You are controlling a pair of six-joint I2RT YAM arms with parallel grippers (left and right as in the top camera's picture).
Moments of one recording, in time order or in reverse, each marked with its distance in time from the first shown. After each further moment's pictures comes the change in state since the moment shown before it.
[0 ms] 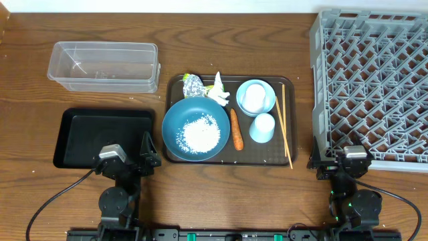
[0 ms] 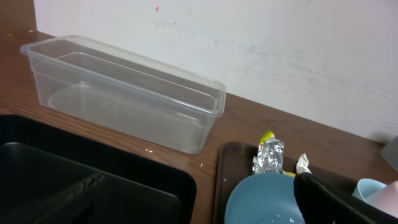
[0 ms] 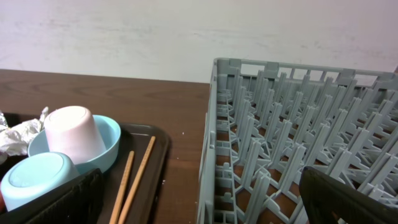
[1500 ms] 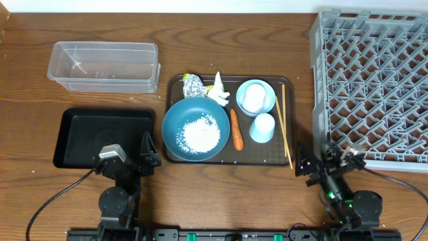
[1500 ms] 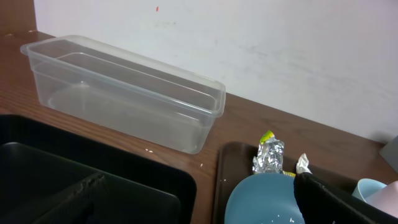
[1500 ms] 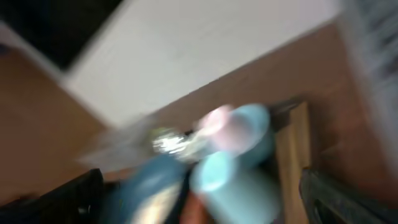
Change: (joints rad) left arm 0.000 0.000 0.000 0.000 0.000 0.000; right arm 0.000 0.000 0.000 0.031 -0.433 0.784
